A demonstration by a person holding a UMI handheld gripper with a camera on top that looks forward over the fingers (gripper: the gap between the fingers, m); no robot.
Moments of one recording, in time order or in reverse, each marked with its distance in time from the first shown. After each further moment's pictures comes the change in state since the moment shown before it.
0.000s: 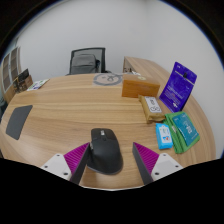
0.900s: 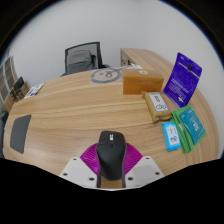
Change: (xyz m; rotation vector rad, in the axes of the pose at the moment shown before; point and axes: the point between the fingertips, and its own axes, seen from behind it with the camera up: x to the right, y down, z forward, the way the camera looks) arm -0.014 -0.012 0.018 -0.094 -0.028 0.102
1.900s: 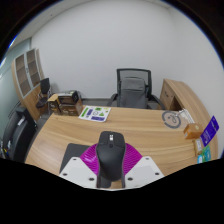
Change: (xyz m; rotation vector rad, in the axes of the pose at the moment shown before) arm -0.373 -0.135 -0.137 0.151 -0.190 -0.158
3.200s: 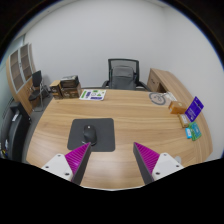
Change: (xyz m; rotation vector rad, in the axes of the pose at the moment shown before) arm -0.046 0.103 -0.126 -0.105 0.144 0.040
